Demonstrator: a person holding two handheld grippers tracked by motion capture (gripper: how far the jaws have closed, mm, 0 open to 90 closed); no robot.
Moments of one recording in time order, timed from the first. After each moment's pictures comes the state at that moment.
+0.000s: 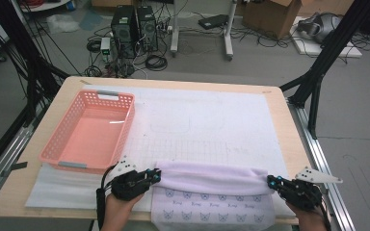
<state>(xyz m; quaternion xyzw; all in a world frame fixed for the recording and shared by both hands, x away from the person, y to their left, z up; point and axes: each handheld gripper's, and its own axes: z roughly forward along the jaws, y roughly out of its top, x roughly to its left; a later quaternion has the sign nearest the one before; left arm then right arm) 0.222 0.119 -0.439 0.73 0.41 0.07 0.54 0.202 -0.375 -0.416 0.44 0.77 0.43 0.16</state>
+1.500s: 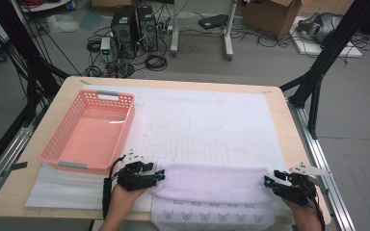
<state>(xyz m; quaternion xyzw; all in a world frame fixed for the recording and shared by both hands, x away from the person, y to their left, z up) 0.264 0.107 -0.454 0.76 0.45 0.08 0.47 0.230 -0.379 -0.440 0.49 0.76 0.38 0.17</state>
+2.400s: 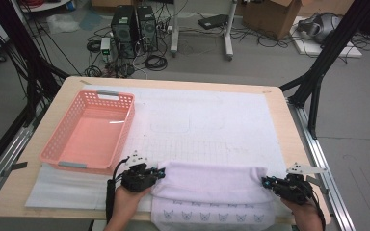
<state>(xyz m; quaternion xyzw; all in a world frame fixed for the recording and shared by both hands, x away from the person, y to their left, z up) 0.260 0.106 -0.440 0.74 0.44 0.07 0.50 0.234 -0.379 -0.437 0.45 0.78 0.42 0.11</state>
